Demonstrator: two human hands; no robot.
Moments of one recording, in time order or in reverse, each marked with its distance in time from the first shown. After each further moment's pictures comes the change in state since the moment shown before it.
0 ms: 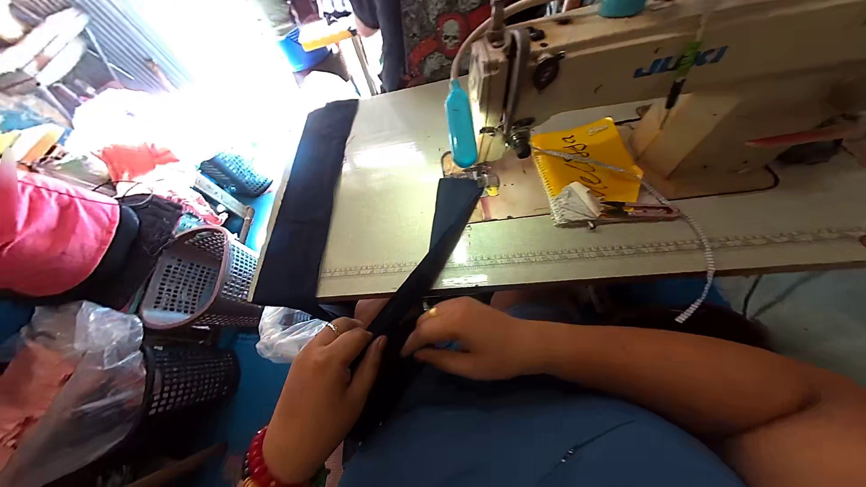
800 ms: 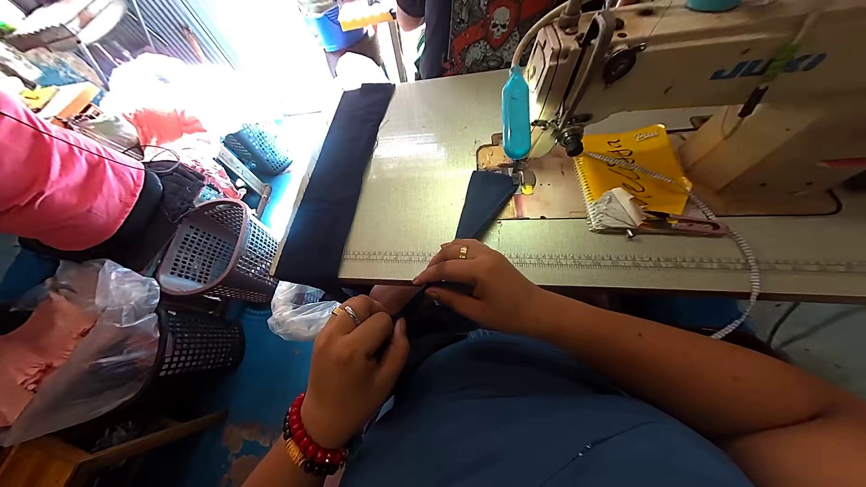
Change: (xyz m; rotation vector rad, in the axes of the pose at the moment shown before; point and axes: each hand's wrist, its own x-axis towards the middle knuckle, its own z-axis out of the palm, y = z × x) left_hand -0.004 -0.003 0.010 -0.065 0.227 0.056; right_hand 0.031 0.016 -0.013 -0.290 0.226 0.044
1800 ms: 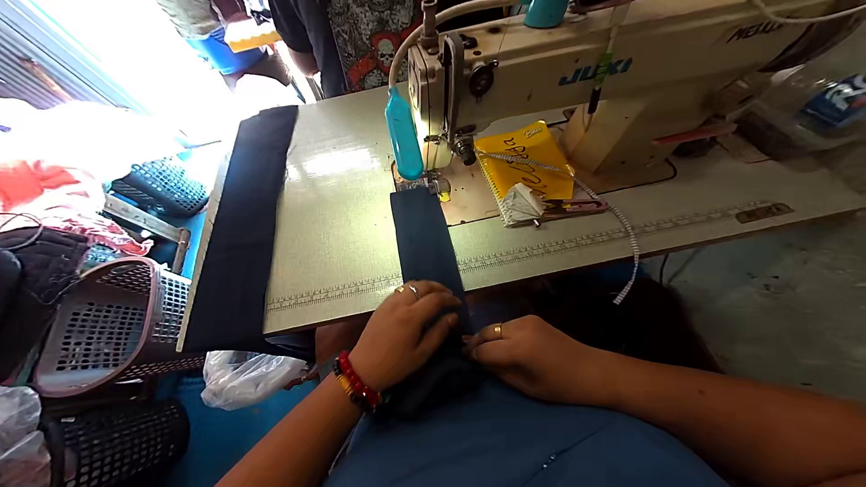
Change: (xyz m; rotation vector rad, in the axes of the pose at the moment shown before) left_hand 0.068 0.011 0.121 -0.408 -0.546 0.252; right_hand -0.135 -0.011 -0.048 -0.124 -0.151 0.143
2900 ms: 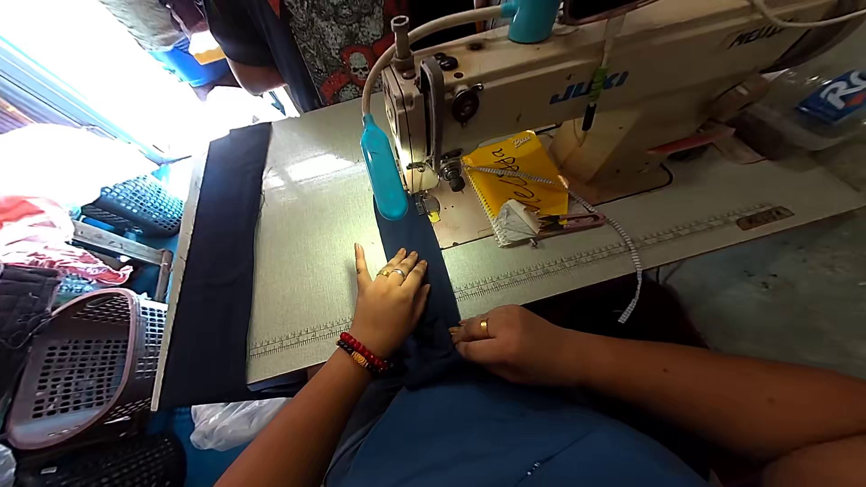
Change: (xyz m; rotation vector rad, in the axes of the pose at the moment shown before) left_hand 0.056 -0.071 0.019 0.559 0.110 -0.008; right_hand 0.028 0.052 -0.006 -0.098 0.059 -0.146
